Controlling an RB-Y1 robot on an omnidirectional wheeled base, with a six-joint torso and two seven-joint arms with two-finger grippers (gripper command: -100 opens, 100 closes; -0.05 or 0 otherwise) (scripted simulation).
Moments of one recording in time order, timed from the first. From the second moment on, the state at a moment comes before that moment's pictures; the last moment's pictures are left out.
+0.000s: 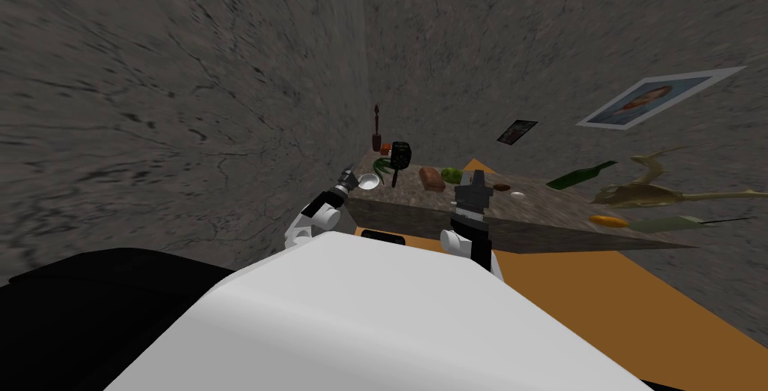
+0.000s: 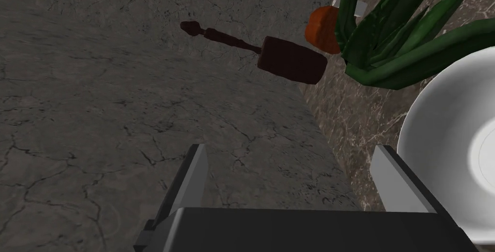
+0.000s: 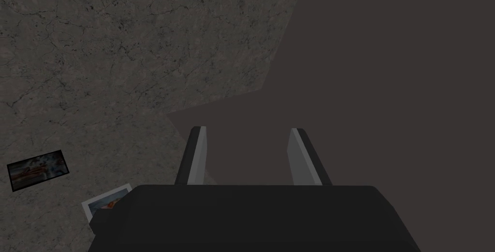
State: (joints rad) left arm 0.39 0.28 -0.09 -2.31 0.27 0.29 0.32; right arm 0.46 -0.02 -0.06 -2.25 0.01 -0.44 0.03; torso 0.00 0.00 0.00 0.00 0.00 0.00
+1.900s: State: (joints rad) left arm 0.22 0.40 -0.08 -2.26 0.34 0.83 0.46; right arm 0.46 -0.02 -0.06 -2.25 0.01 -0.44 0.03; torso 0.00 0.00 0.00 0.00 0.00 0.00
